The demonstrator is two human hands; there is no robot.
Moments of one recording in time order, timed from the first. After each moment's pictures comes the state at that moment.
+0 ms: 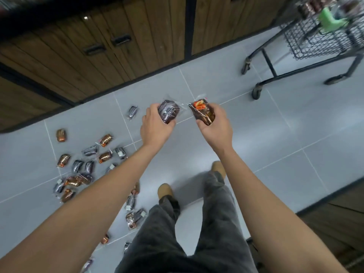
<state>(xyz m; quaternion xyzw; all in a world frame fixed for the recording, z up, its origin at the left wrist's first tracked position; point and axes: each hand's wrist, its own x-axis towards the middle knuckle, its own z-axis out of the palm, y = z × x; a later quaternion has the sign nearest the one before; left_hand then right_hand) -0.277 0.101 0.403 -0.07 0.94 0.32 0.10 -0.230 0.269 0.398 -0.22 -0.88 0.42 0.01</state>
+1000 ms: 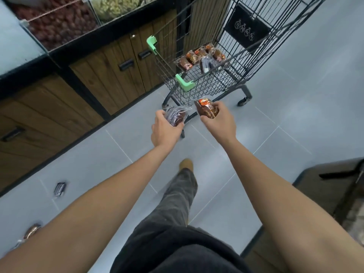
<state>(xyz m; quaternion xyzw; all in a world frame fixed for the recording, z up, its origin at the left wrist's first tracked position) -0.349 0.627 0.463 0.02 0.92 0.37 0.16 -0.278 0.769 0.488 -0.37 -0.84 0.38 0.10</state>
